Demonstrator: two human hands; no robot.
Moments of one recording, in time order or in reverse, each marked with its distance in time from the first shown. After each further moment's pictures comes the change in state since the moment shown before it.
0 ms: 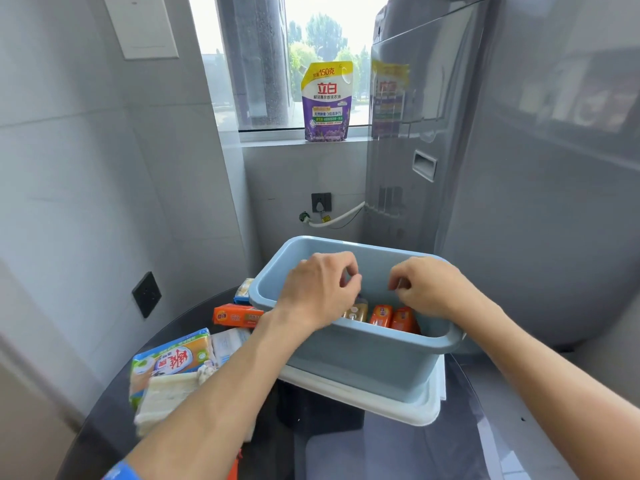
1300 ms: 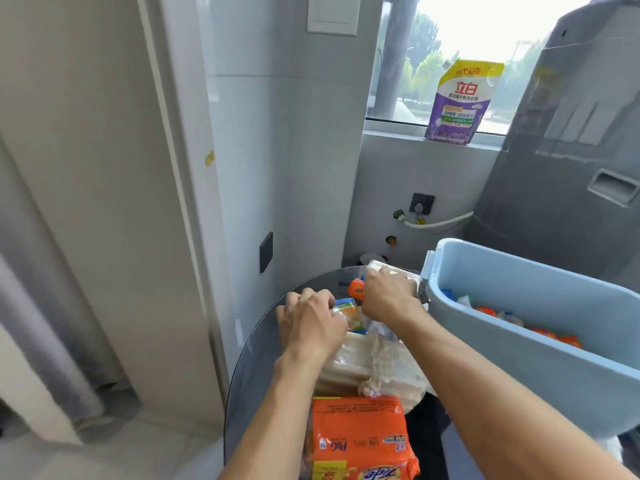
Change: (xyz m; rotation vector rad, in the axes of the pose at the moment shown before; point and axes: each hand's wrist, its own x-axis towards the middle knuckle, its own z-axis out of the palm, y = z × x) left_hand -0.146 -0.190 -0.040 0.090 0.065 -0.688; right_hand 0.069 -0.288 0.106 -0.249 -0.153 -0.019
